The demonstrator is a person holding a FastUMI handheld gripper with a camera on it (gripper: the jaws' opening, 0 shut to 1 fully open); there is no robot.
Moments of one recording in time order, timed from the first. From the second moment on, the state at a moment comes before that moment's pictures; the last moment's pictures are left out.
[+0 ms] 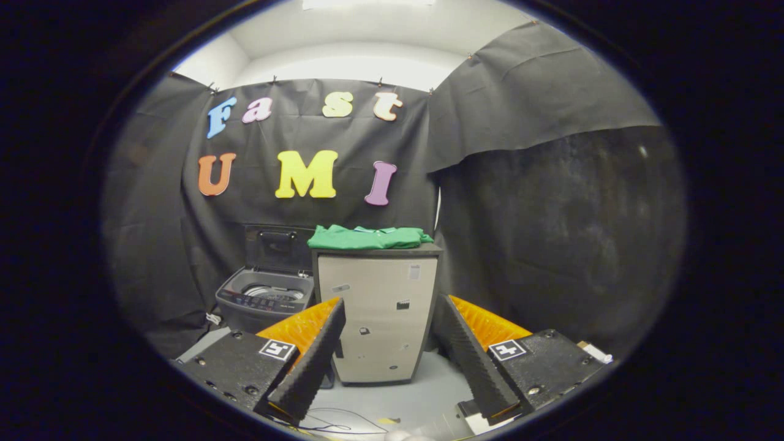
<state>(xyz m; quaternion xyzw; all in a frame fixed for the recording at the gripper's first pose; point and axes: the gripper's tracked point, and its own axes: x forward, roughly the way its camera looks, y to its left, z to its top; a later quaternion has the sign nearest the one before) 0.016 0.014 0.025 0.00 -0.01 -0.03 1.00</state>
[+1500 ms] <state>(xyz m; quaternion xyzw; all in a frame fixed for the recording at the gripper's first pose) 0.485 0.034 0.163 0.01 0.13 0.05 0.99</state>
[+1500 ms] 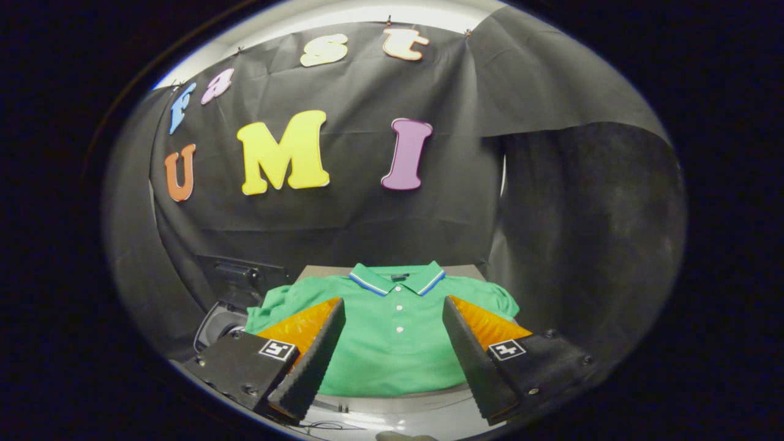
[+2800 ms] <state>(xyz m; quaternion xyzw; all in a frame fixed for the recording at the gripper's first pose) 0.564 0.034 0.073 -0.01 0.31 0.04 0.95</state>
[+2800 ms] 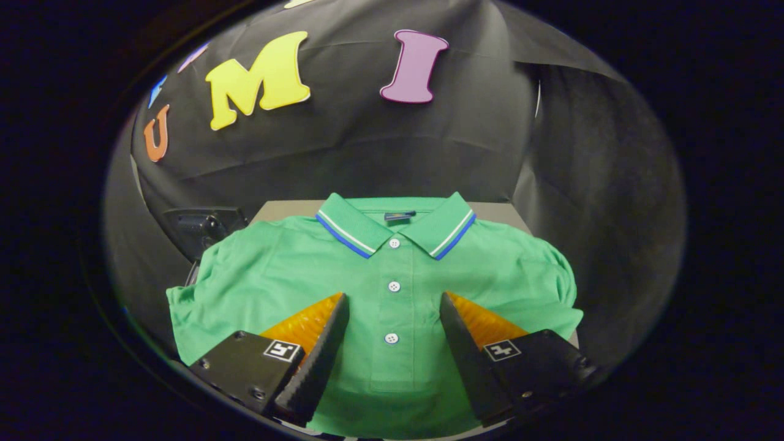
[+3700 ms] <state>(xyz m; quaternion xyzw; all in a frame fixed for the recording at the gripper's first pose) 0.544 0.059 0.077 0.08 0.31 0.02 0.95</state>
